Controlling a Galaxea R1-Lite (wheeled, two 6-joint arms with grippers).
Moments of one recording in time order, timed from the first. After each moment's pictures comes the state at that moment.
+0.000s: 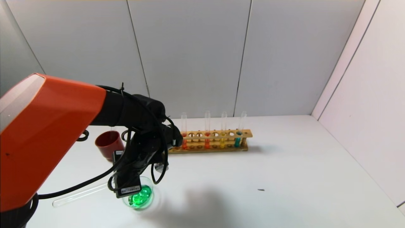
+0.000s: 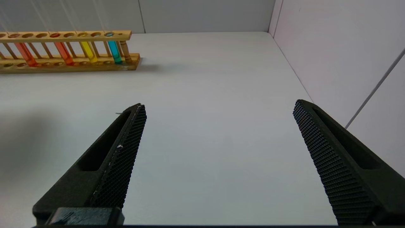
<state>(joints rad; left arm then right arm) -0.57 2.15 -1.61 1.26 0.48 0.34 0.00 0.00 -0.01 0.02 -0.01 0.01</state>
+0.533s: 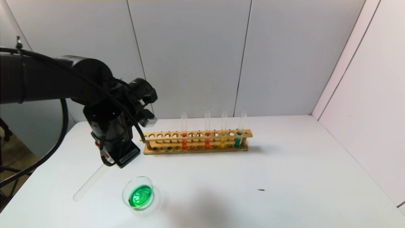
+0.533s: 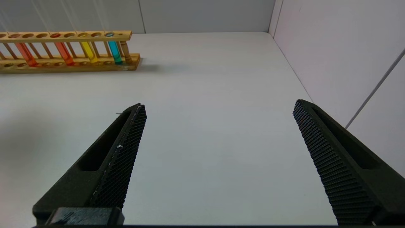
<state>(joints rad) -0.47 1.88 -1.58 0.99 0.36 0.18 0.00 0.00 -0.01 0.02 -0.01 0.01</state>
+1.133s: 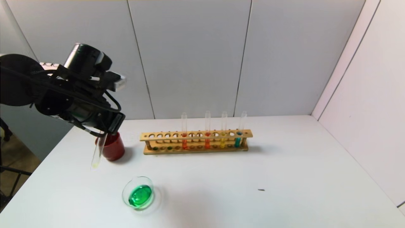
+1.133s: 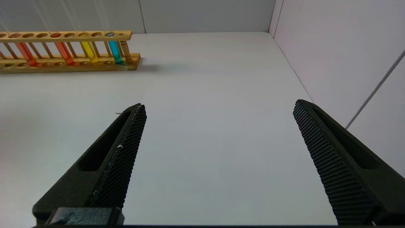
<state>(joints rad) -0.30 1.68 -1.37 0.47 0.31 0.13 0.00 0.00 -0.01 0.02 -0.01 0.01</state>
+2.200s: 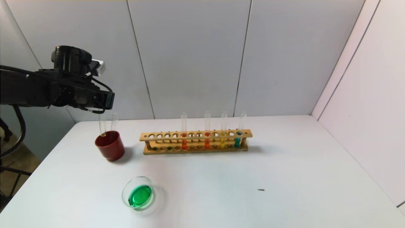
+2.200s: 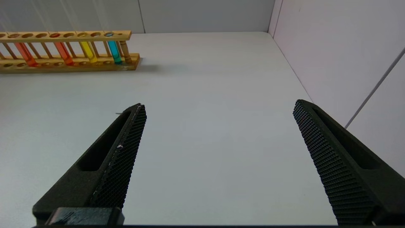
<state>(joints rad) -0.05 1.87 -1.41 0.03 0.19 0.12 0.00 0.00 -0.01 0.02 -0.01 0.01</state>
